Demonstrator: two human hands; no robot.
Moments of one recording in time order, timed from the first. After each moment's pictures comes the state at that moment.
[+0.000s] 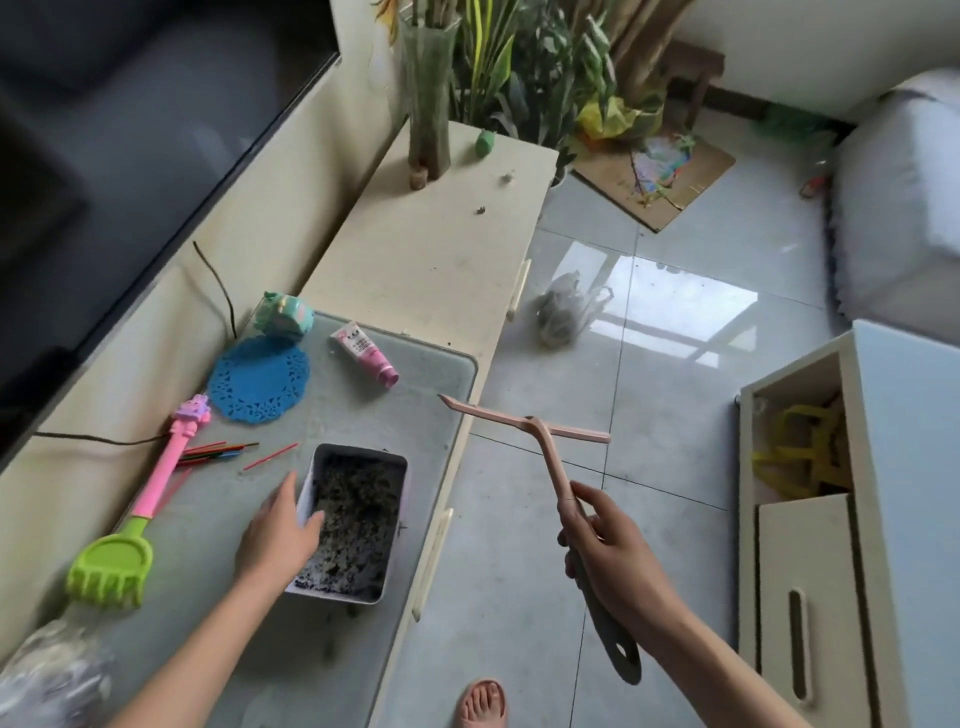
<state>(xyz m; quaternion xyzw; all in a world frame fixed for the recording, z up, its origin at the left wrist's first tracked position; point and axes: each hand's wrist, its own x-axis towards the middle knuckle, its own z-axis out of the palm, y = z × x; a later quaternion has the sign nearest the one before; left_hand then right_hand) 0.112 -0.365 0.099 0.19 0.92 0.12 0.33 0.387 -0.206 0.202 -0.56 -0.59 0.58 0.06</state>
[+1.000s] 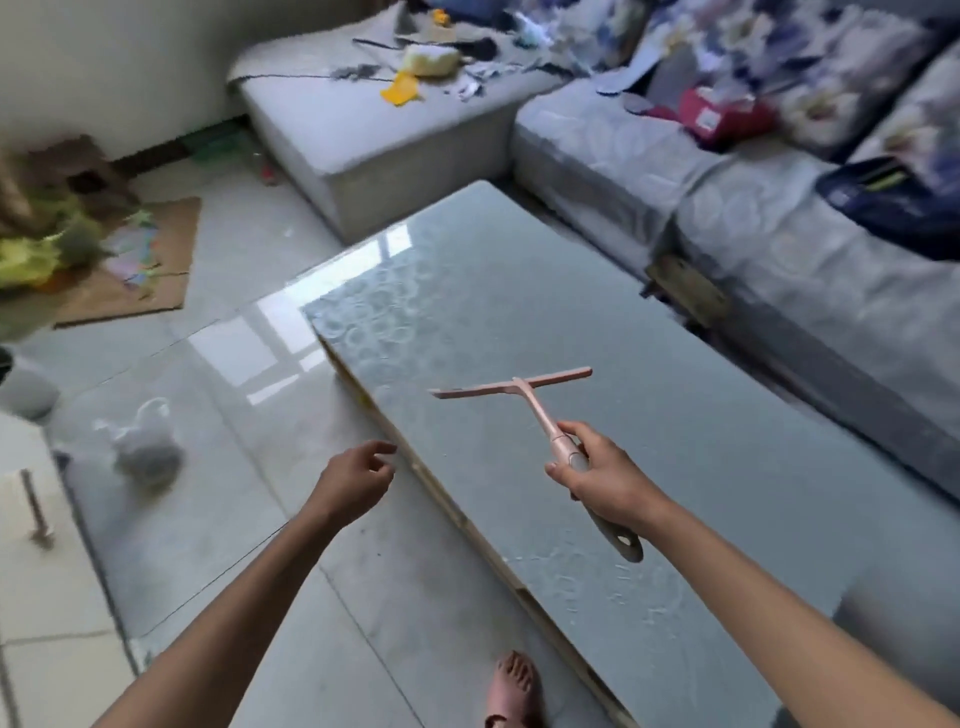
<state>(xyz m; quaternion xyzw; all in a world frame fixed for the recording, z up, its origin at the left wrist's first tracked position) 0.766 -0.107 0.286 0.67 0.61 0.03 0.43 1.022 -0.221 0.326 -0.76 -0.43 0.42 0.24</state>
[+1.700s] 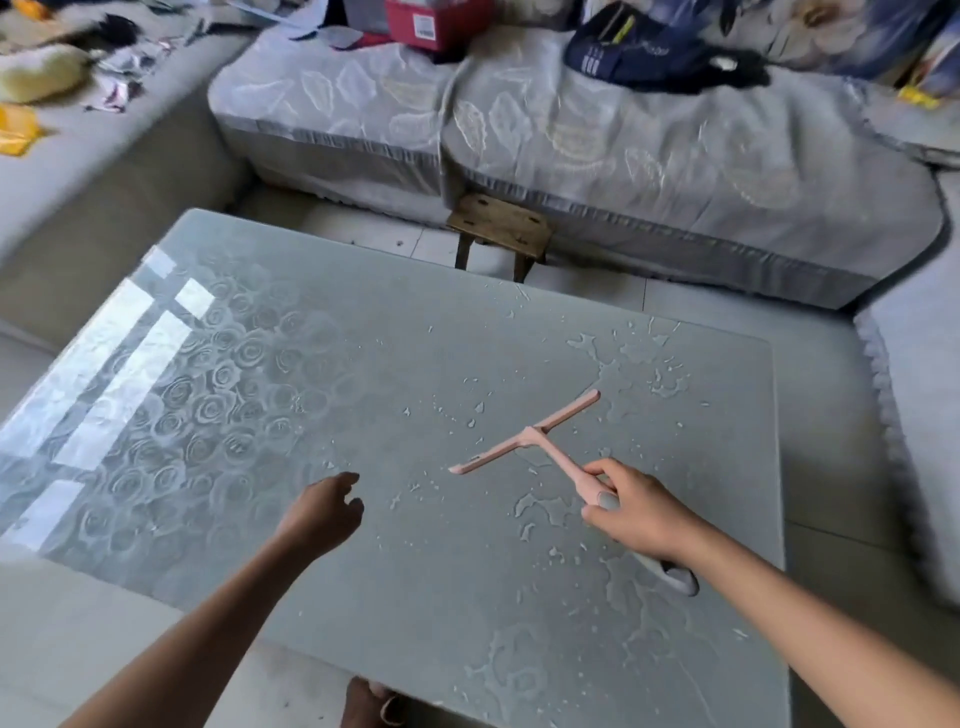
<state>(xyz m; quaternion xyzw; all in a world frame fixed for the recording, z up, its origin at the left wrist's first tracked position) 1.036 0.011 0.129 0.83 0.43 -0.21 0.29 1.230 -0.273 0.186 -0.87 -0.21 0.41 0.20</state>
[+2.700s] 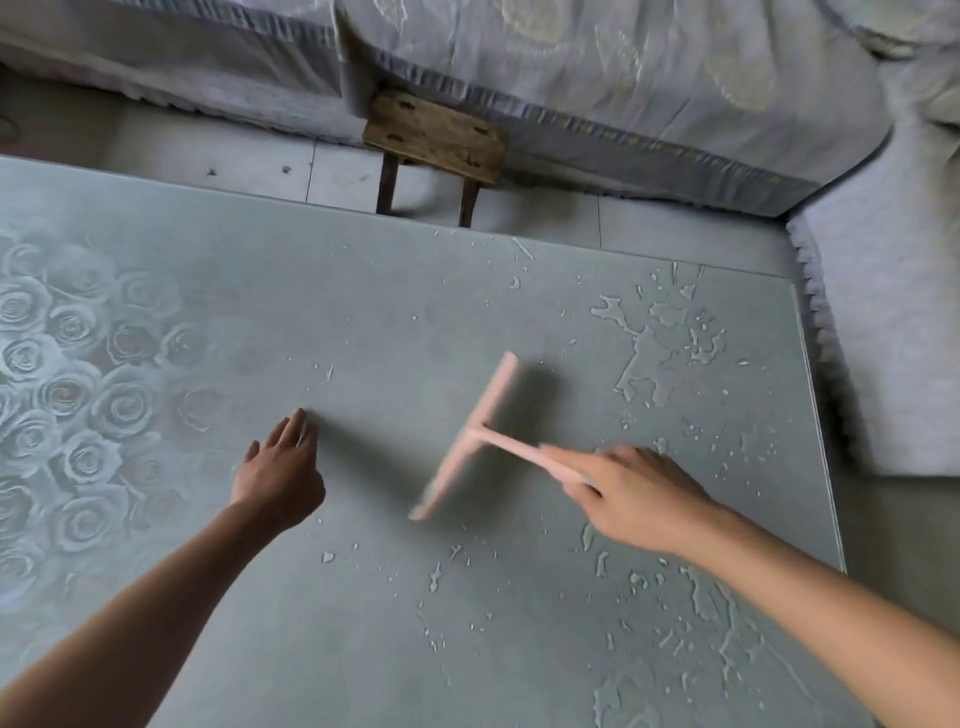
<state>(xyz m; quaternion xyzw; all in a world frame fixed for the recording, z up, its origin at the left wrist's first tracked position) 1.130 0.215 -0.020 0.93 0.19 -0.30 0.12 1.249 -0.100 0.121 -0.89 -0.29 0.36 -0.04</state>
